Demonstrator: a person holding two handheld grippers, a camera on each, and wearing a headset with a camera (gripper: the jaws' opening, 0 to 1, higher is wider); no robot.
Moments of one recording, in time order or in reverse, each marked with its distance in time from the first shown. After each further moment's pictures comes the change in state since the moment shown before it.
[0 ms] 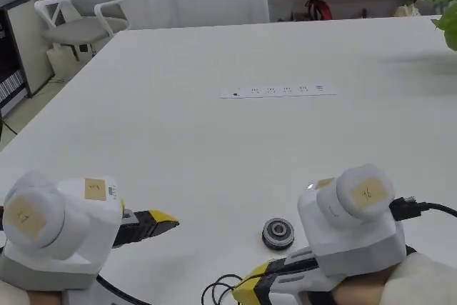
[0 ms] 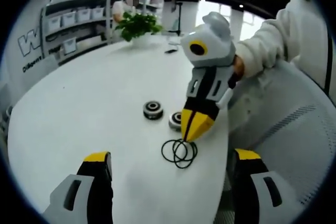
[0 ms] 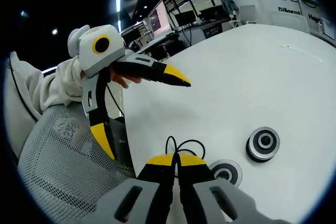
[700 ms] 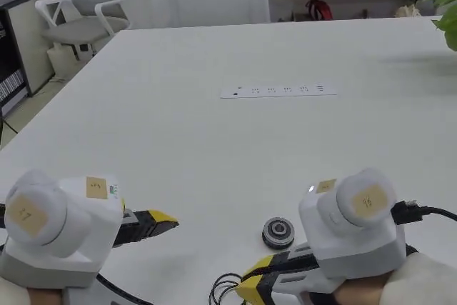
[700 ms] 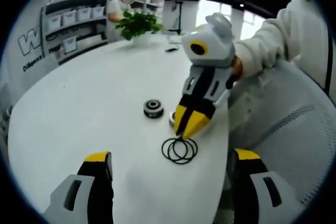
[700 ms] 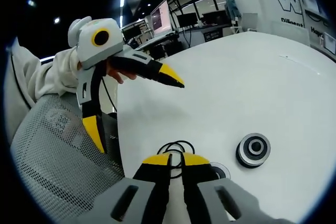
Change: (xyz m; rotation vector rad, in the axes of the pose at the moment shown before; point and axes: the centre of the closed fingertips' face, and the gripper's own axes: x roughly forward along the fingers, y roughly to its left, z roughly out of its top) left arm -0.001 0.001 -0.002 -0.003 0.010 0.004; right arm -0.001 -0.011 0.002 -0.088 -0.015 -0.050
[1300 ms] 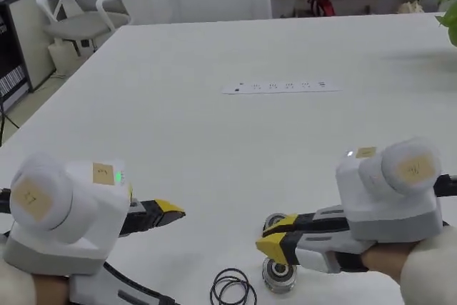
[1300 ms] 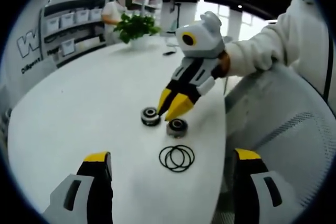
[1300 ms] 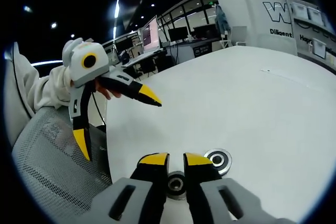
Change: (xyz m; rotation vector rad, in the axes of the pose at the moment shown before) left arm 0.000 -0.005 0.019 0.014 -0.025 -0.013; right arm -0.033 -0.038 0.027 0.001 -0.120 -0.090
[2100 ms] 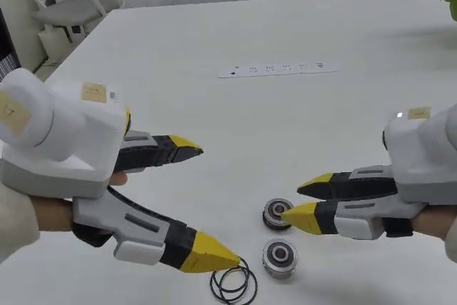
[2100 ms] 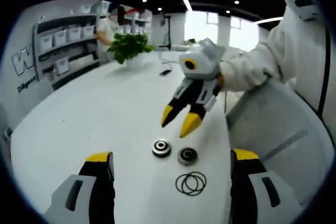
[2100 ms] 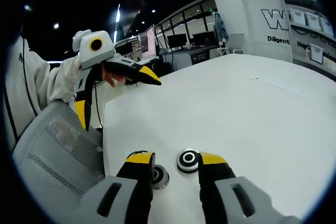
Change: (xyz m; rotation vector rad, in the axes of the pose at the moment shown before) left arm -0.002 0.022 0.061 0.100 -0.095 -0.039; right arm -0.034 -0.031 0.007 -0.013 -0.050 -0.009
